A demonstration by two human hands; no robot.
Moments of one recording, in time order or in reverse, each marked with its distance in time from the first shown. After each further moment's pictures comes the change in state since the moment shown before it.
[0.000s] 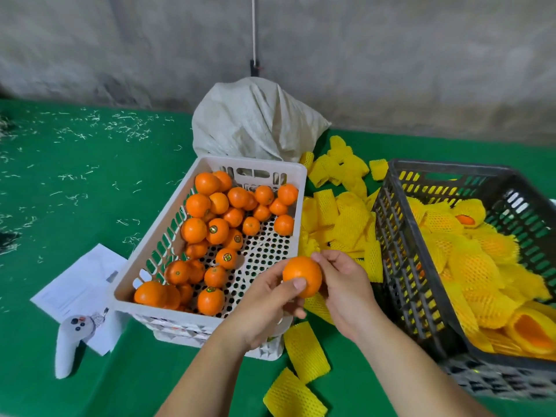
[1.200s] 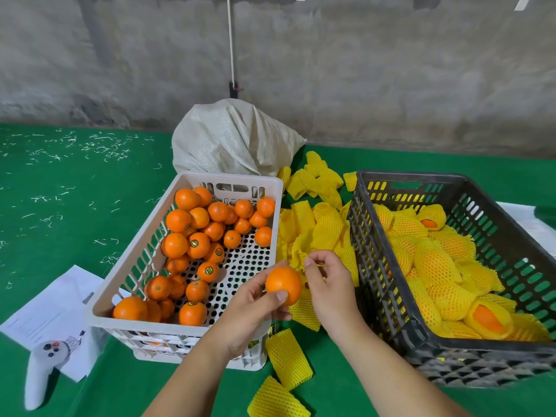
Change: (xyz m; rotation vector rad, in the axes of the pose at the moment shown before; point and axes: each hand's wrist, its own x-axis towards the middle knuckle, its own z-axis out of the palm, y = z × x) left_hand 0.001 -0.009 0.005 0.040 -0.048 0.060; right_hand -0.013 -0.005 -0.018 -0.434 0.139 -0.413
